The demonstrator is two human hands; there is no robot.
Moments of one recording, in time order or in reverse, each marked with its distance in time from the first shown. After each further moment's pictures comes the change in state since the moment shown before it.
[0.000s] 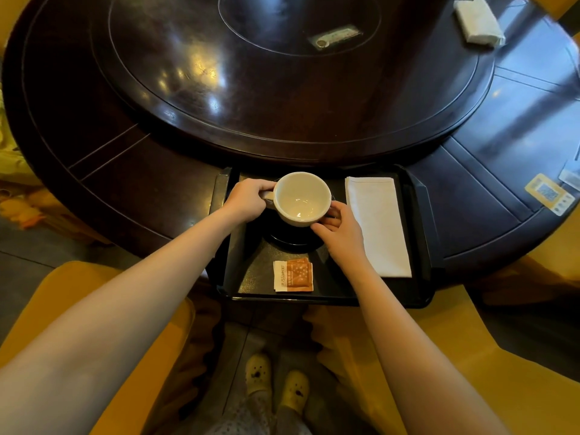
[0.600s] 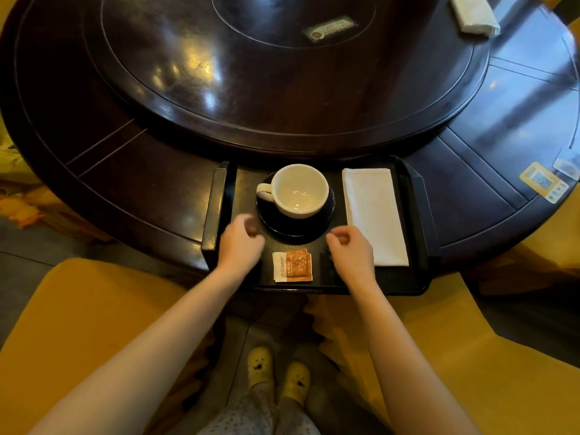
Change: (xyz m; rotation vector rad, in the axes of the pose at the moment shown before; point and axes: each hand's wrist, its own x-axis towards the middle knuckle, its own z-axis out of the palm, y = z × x) left_hand -0.085 -0.021 0.039 -0.212 0.216 -0.293; right_hand -0.042 0.012 -0.010 -0.154 0.122 0.182
